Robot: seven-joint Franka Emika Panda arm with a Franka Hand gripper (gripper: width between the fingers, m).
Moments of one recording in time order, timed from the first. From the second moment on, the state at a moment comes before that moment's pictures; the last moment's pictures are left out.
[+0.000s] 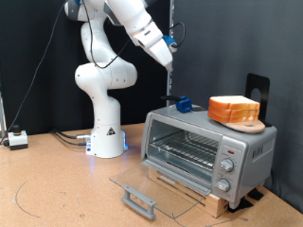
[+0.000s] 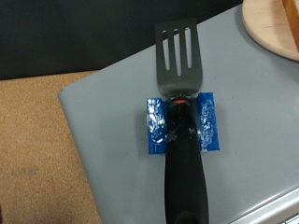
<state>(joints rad) 0.06 -0.91 -0.05 -2.69 0.61 1.71 -0.77</state>
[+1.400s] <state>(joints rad) 0.11 -0.90 0.23 -2.85 0.70 2.02 -0.81</state>
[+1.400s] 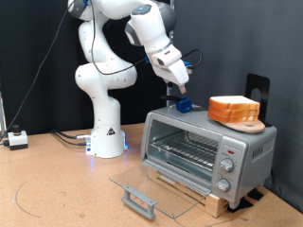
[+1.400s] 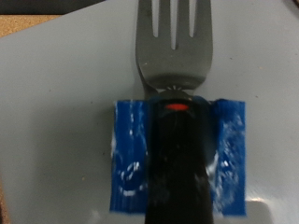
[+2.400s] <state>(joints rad) 0.12 -0.74 0.36 -2.86 0.81 2.15 -0.88</state>
